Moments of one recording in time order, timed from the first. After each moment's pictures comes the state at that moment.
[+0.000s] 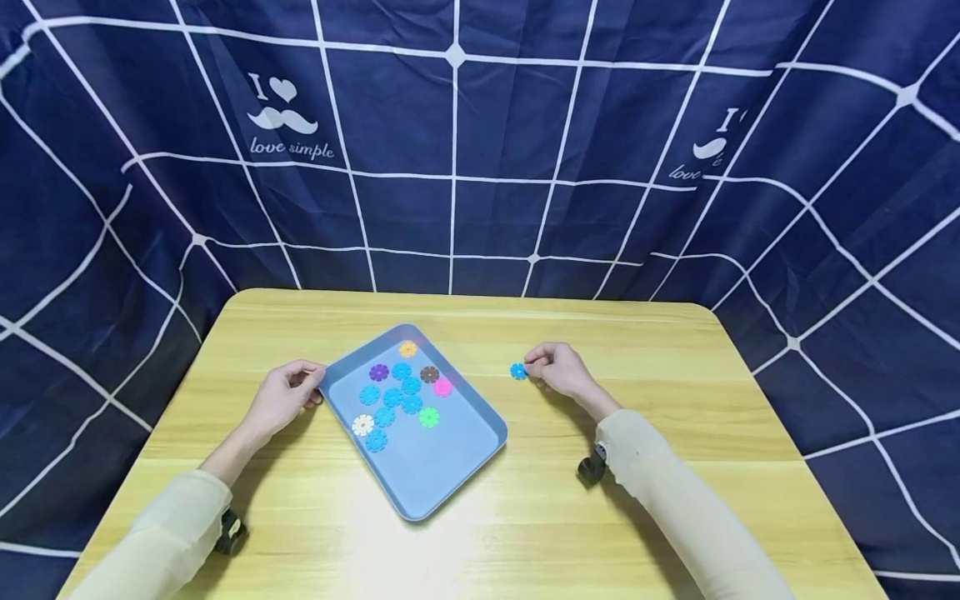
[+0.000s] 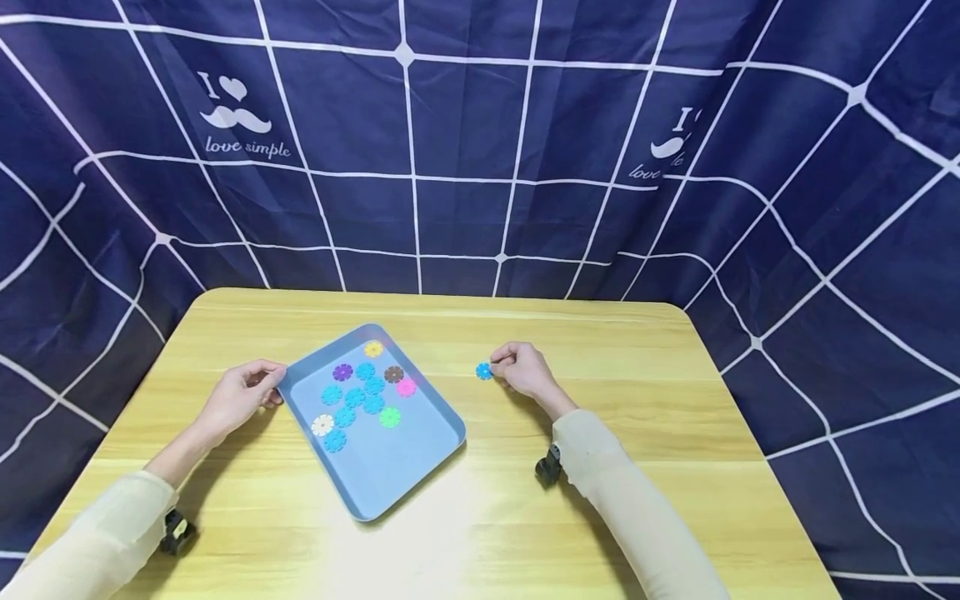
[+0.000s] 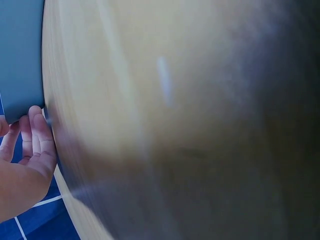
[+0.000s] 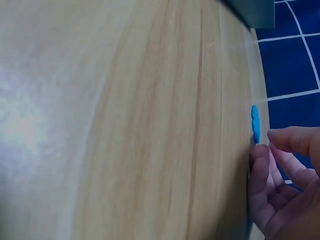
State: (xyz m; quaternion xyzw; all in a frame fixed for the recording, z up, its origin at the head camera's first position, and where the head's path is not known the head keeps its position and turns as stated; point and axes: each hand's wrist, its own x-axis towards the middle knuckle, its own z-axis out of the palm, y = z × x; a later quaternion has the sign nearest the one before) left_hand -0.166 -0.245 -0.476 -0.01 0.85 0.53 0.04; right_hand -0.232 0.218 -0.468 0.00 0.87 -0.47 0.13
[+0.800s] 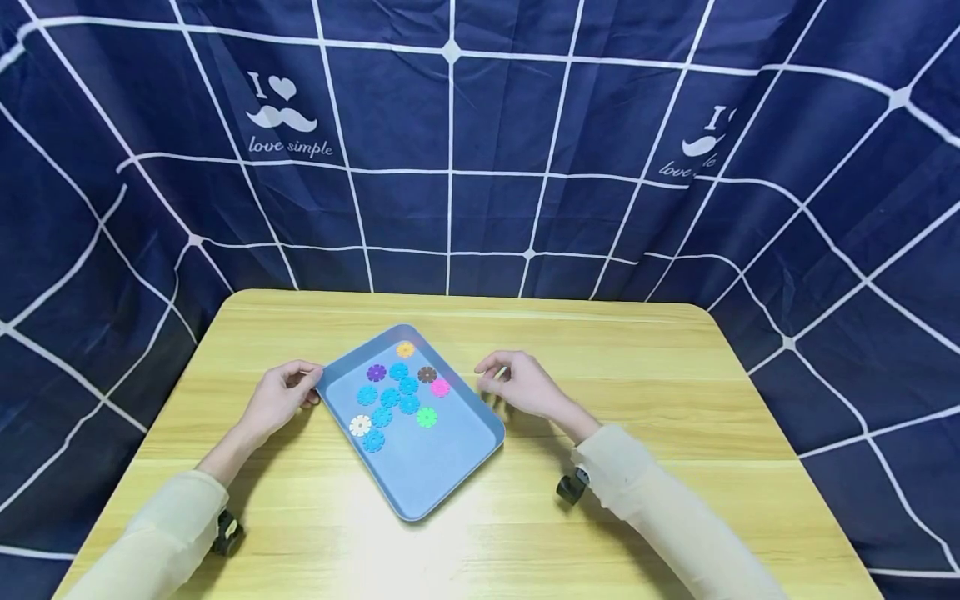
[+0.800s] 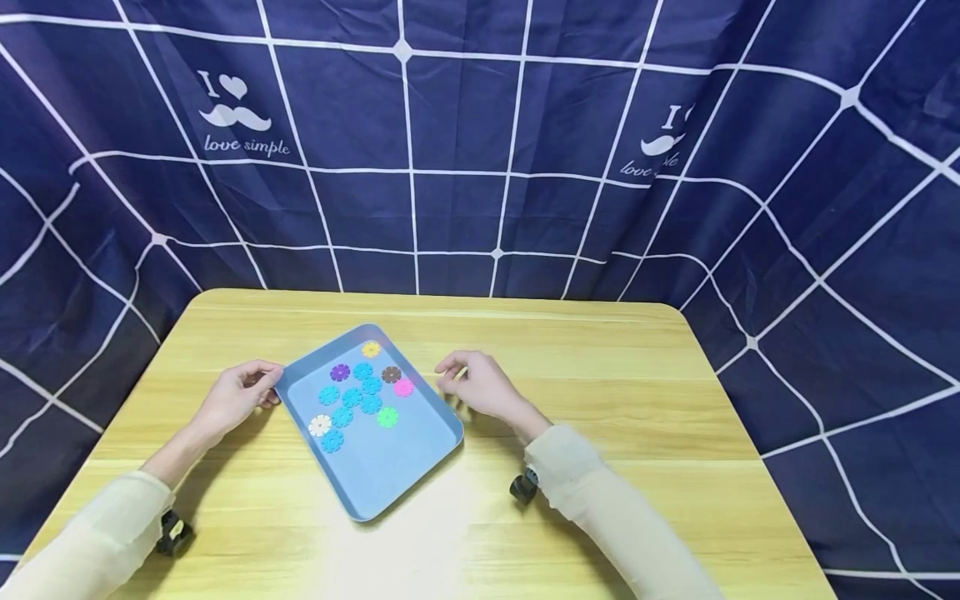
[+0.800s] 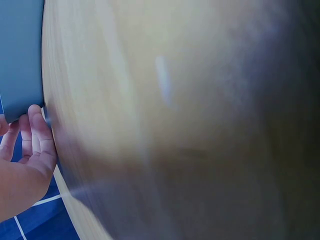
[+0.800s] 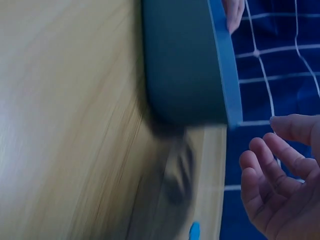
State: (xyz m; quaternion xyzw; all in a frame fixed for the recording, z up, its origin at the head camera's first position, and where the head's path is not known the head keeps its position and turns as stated) left_hand -0.166 -0.246 -0.480 0.00 0.85 0.53 0.03; right_hand -0.190 0.154 -0.432 -0.16 0.89 -0.41 0.11
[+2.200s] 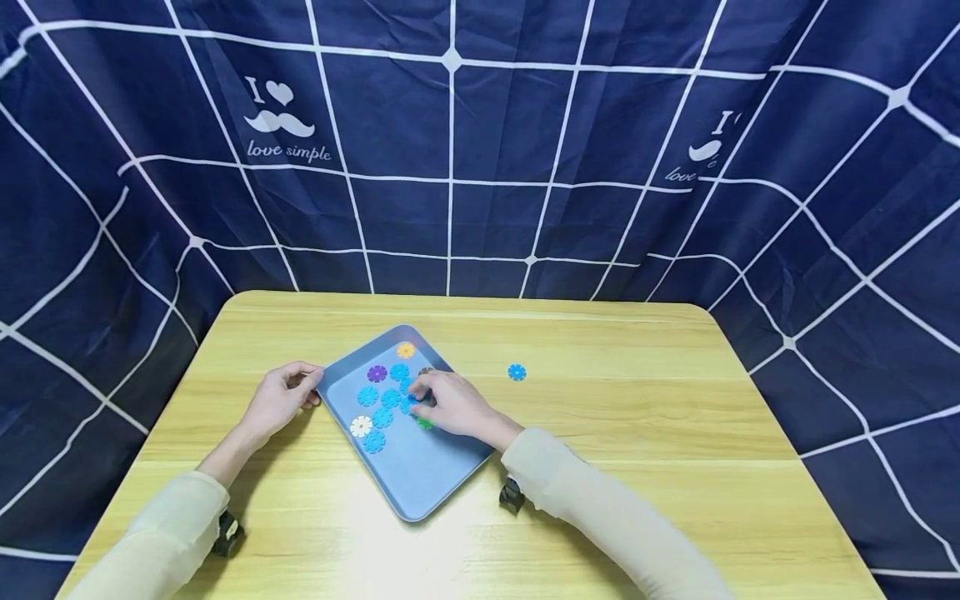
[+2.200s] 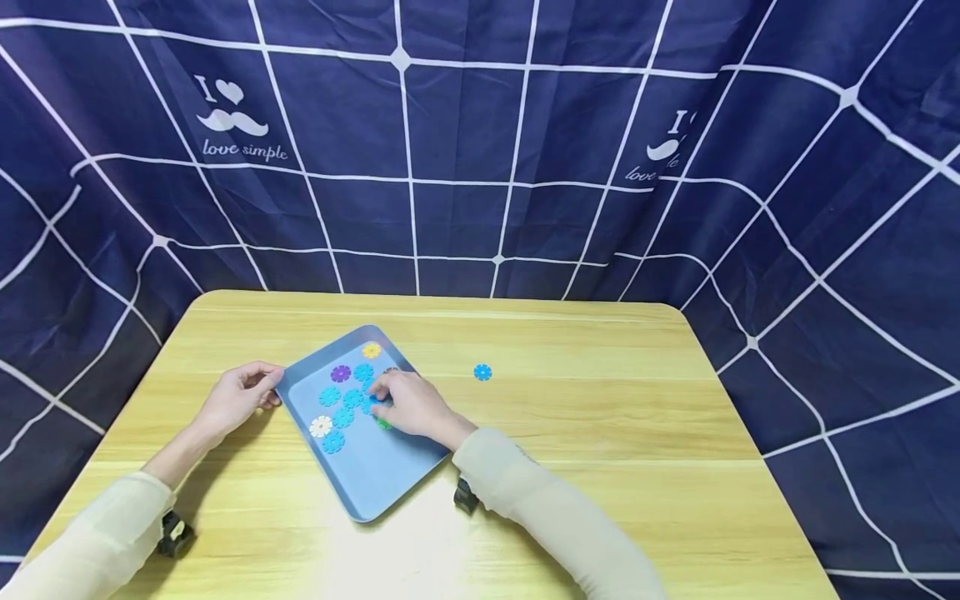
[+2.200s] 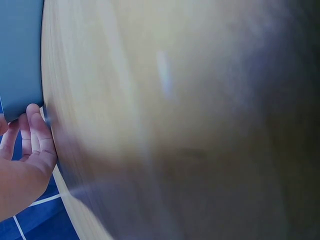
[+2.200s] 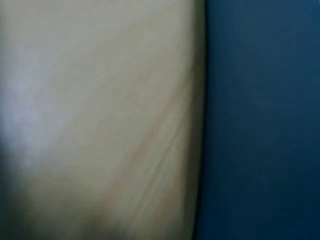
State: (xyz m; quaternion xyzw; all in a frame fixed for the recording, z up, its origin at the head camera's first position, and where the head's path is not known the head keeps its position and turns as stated) left_hand -0.165 -0.245 -0.473 -0.02 0.85 0.52 0.05; right_hand -0.180 0.062 -0.457 -0.29 0.92 -0.26 0.09
